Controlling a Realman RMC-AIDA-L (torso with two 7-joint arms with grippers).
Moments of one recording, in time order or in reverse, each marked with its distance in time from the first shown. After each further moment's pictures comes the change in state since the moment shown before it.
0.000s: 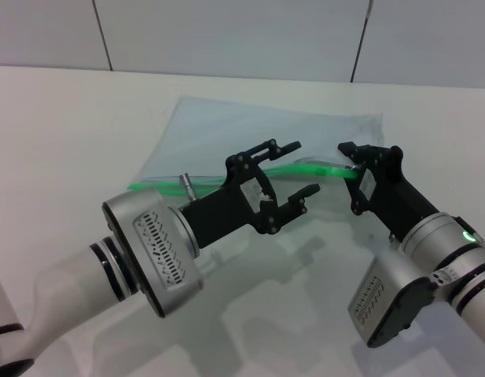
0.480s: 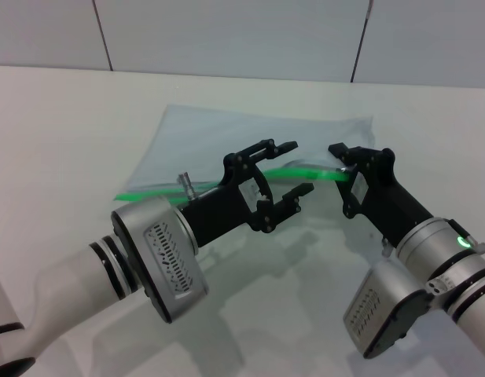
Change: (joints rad) left arm 0.001 0.000 -0.014 0.000 -0.004 -0.030 0.117; right arm -0.005 0.001 -0.036 -0.013 -0.009 -0.043 -0.005
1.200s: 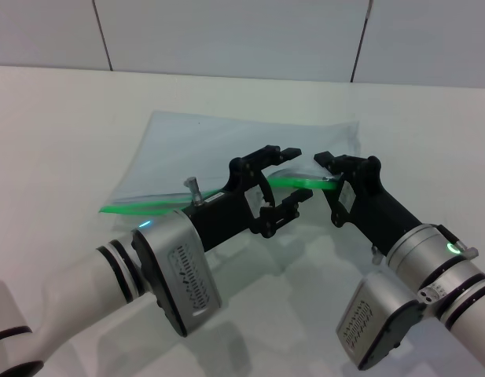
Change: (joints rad) left arm -0.003 -0.005 -0.026 -0.024 0.000 -0.053 0.176; right arm 0.005 0.000 -0.040 -0.015 -0.002 0.000 0.000
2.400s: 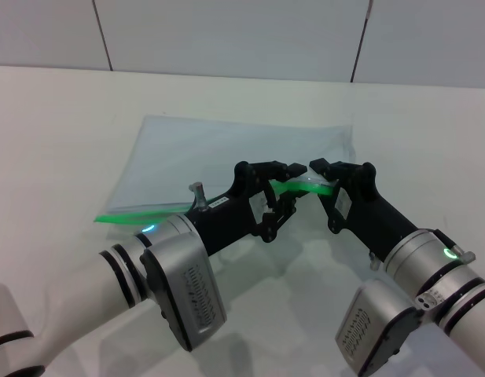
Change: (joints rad) left arm 0.003 -0.001 -0.004 -0.016 0.004 -0.001 0.140; right arm 0.001 0.000 -0.023 0.002 0.000 0.004 0.000
